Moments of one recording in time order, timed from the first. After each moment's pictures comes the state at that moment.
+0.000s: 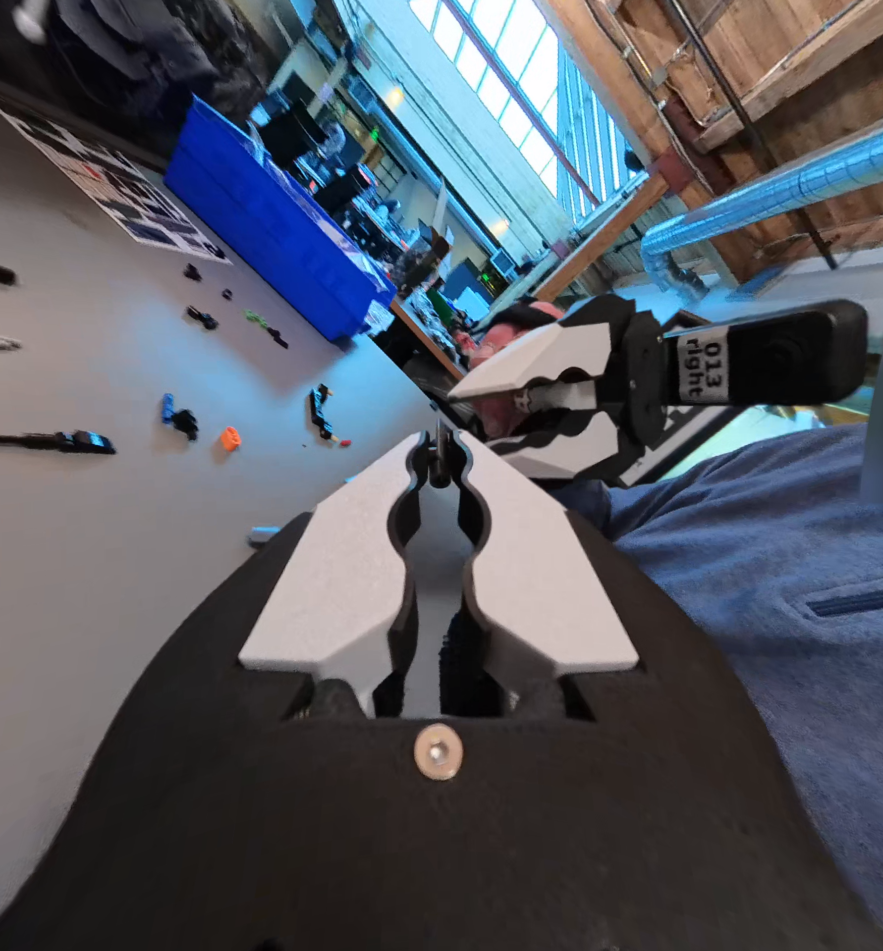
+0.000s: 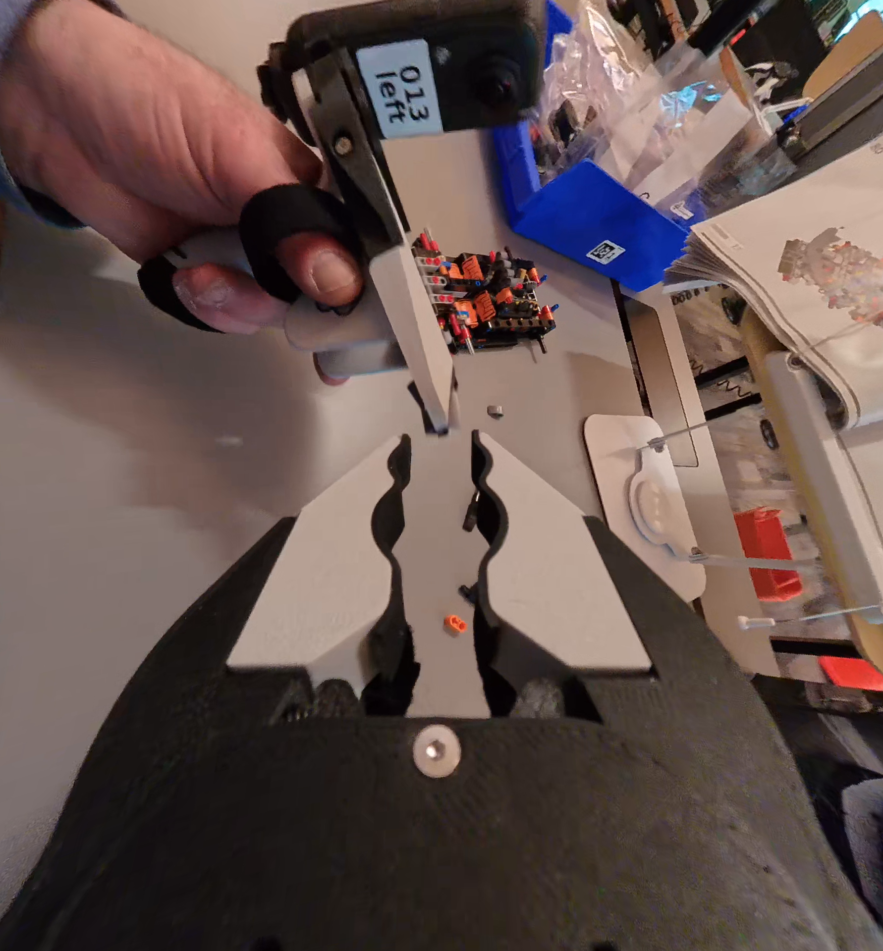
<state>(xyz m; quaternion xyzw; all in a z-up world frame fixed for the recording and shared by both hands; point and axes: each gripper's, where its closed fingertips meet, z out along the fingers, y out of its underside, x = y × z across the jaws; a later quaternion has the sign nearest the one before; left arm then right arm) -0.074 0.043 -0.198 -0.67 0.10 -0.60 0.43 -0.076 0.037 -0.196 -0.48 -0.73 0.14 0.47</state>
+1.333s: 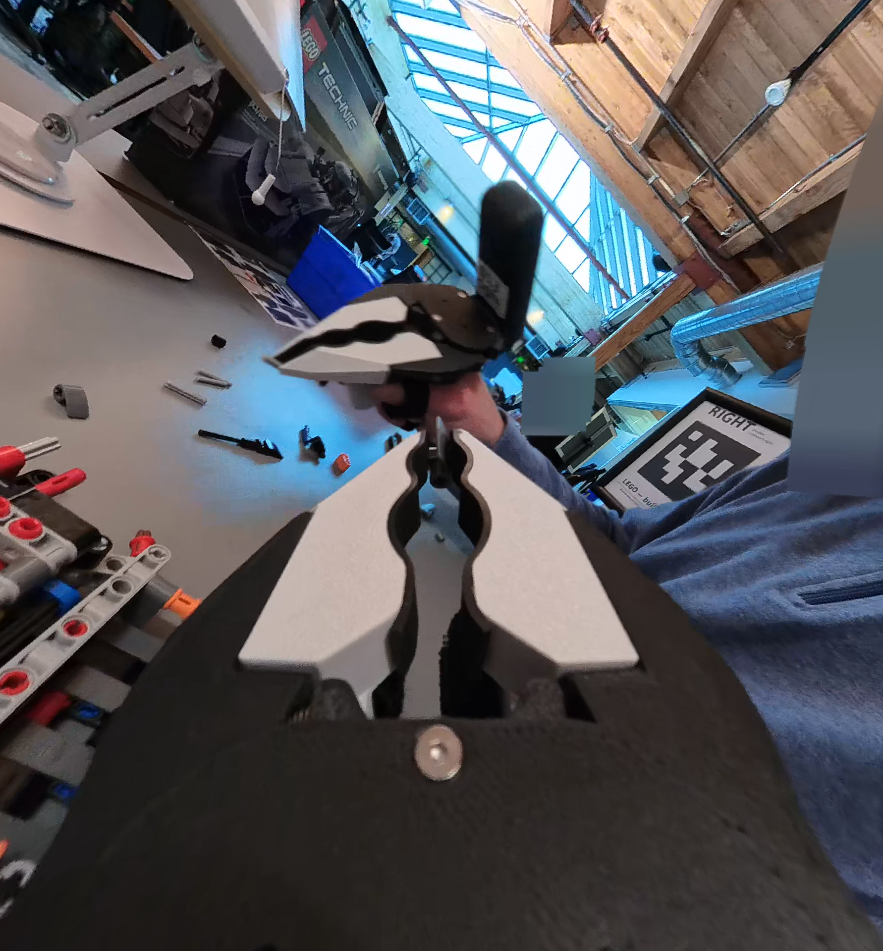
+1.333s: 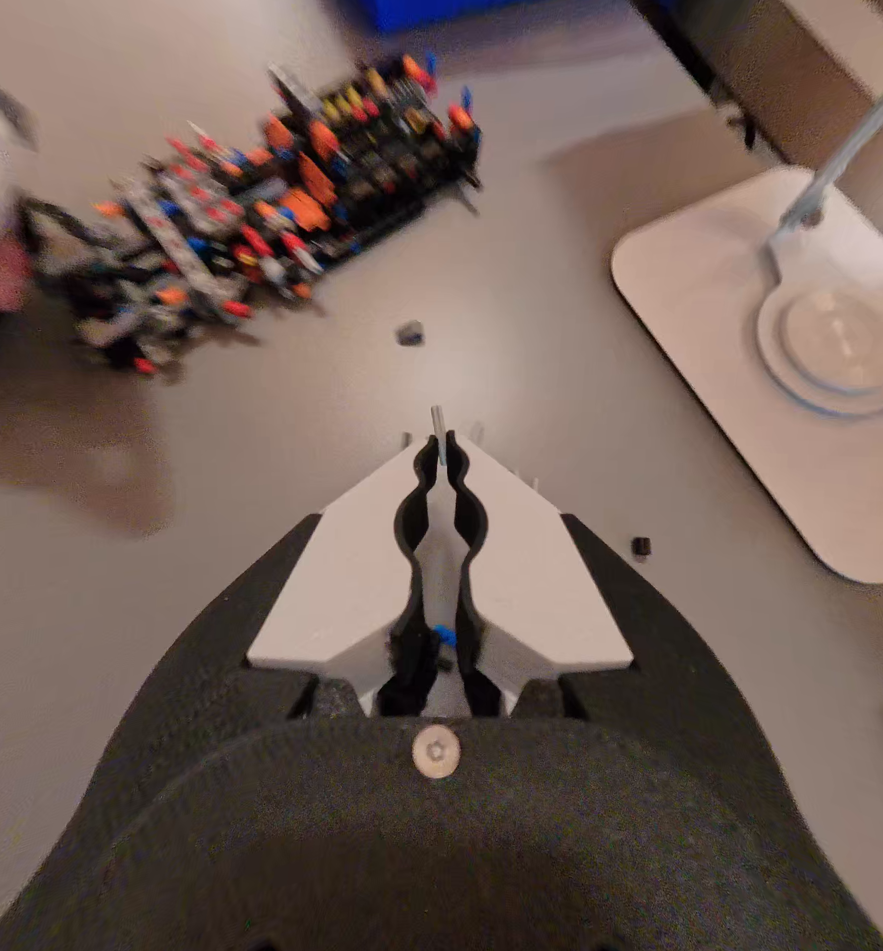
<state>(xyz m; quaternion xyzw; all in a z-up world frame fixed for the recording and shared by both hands) -0.157 0.054 -0.214 -0.65 0.03 -0.58 0.49 -0.117 0.170 -0.279 -0.68 -0.61 0.26 0.32</state>
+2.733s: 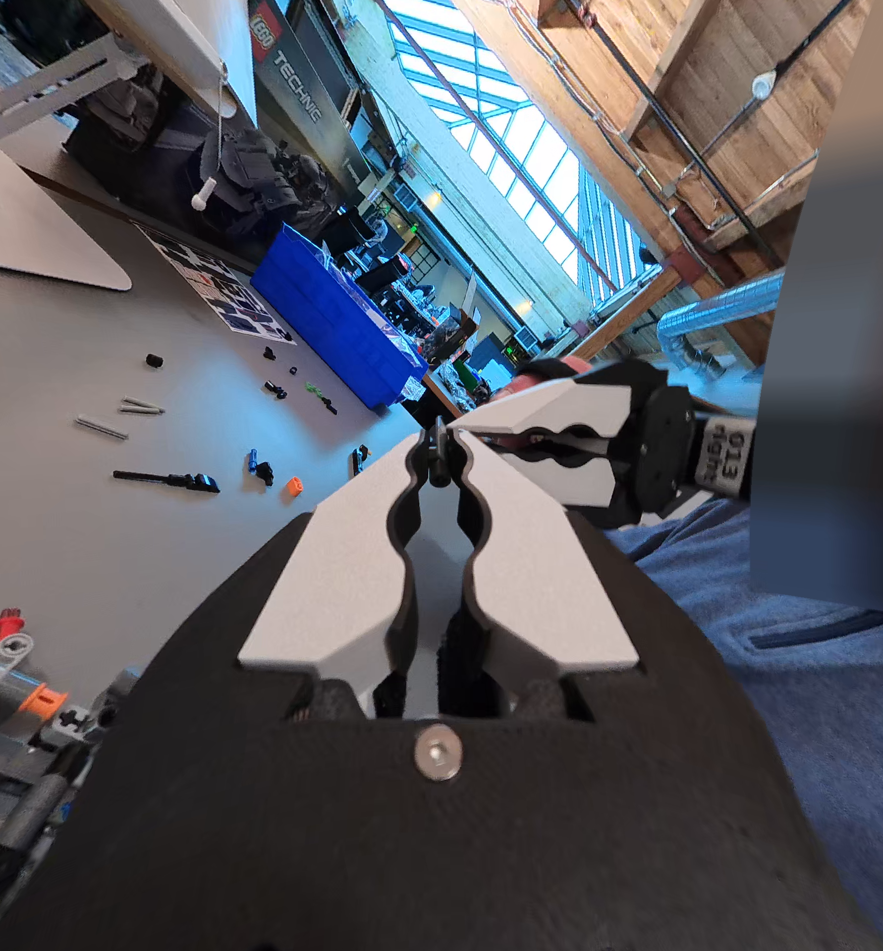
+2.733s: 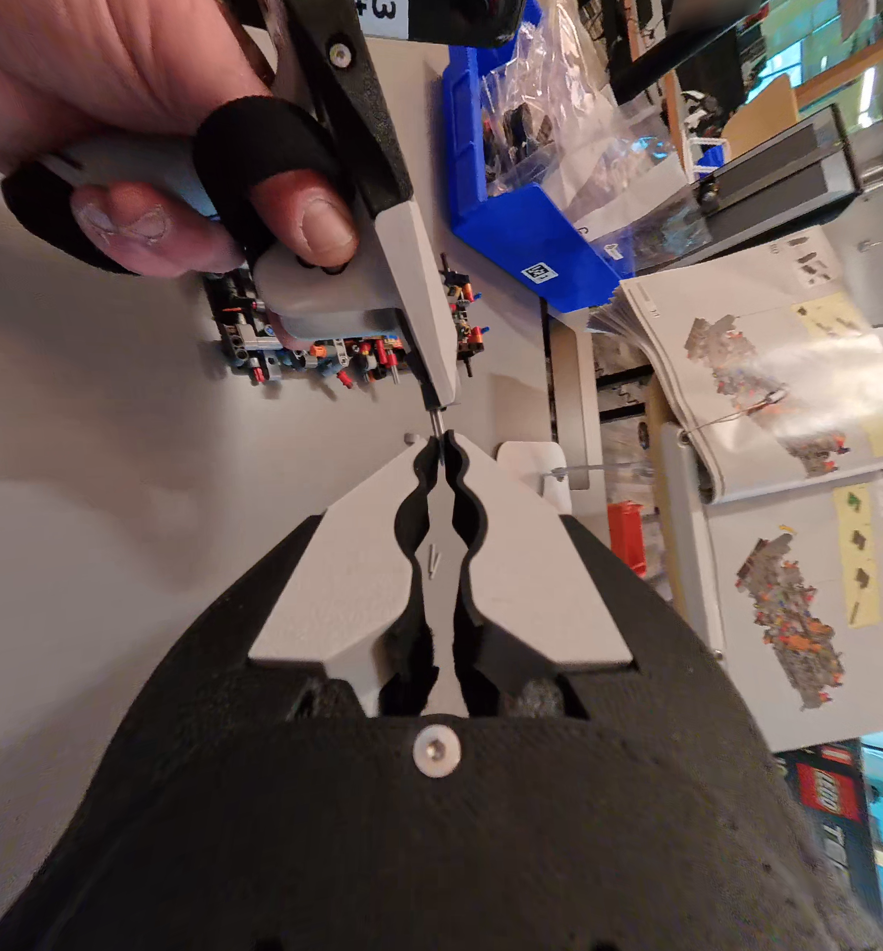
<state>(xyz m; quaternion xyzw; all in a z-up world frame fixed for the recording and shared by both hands) -0.133 0.058 -0.179 -0.65 0.04 -0.59 0.48 -0.129 0.057 -0.183 -0.43 -0.75 0.02 0.50</state>
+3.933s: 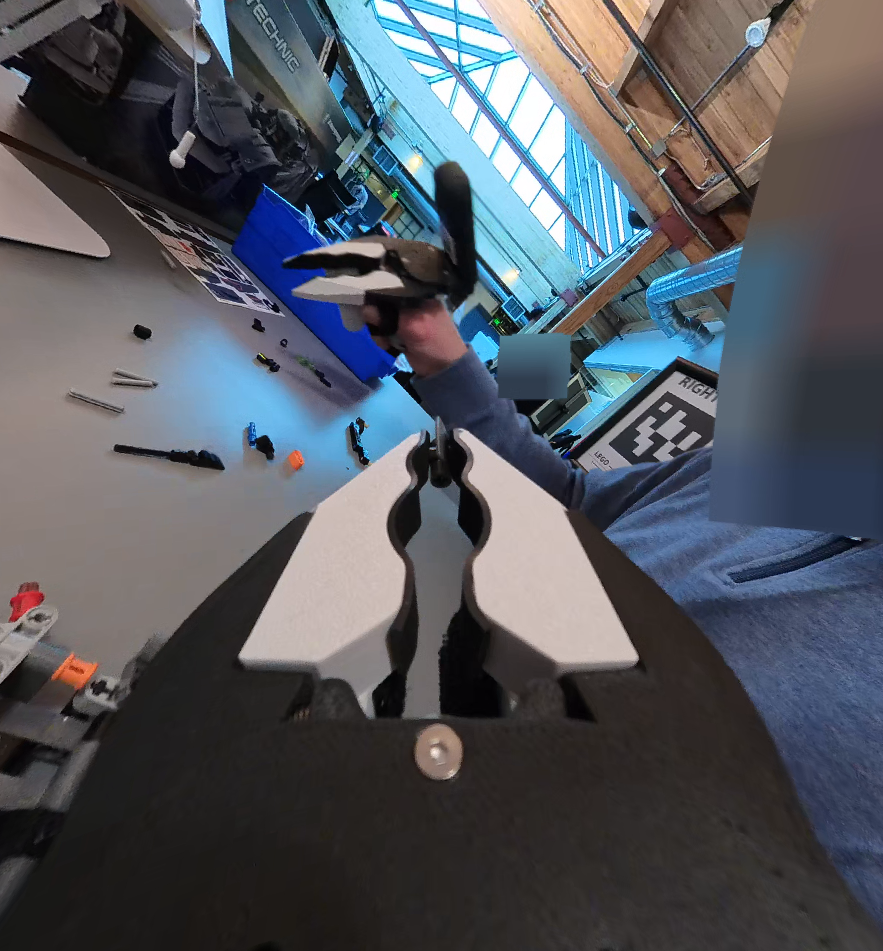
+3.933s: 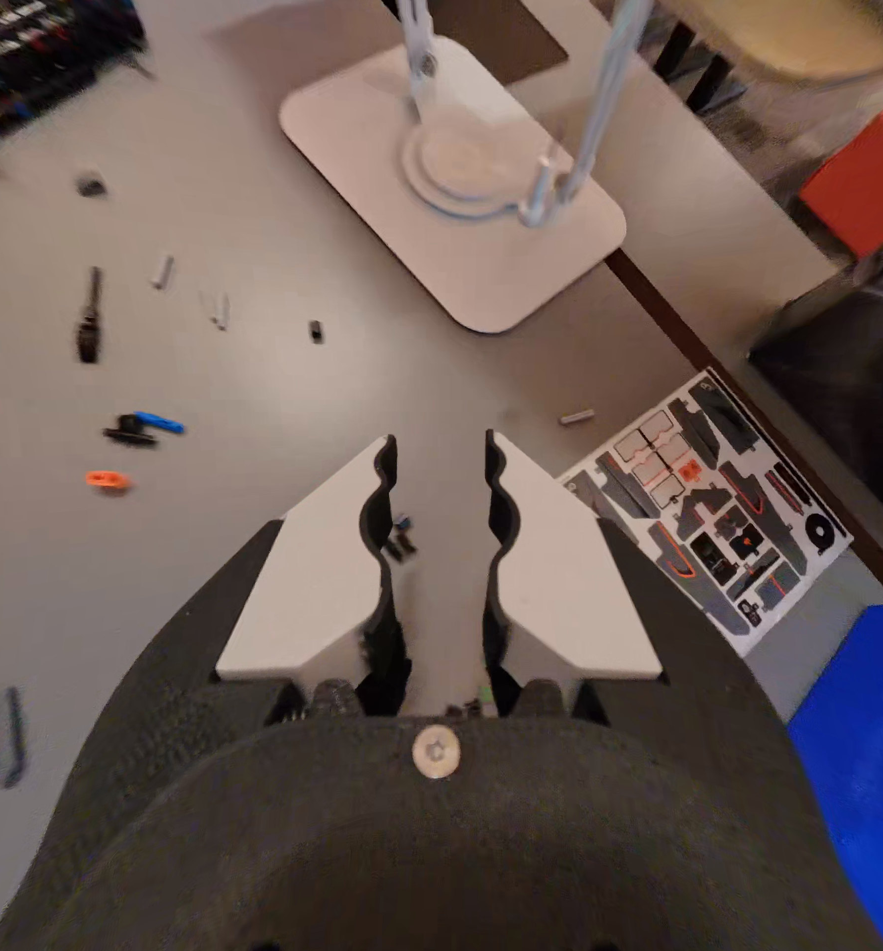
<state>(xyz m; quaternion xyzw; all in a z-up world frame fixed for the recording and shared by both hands) -0.132 0.051 -0.194 -0.65 0.07 -0.60 0.46 0.042 0.294 -0.249 -0.74 -0.54 0.17 0.37</state>
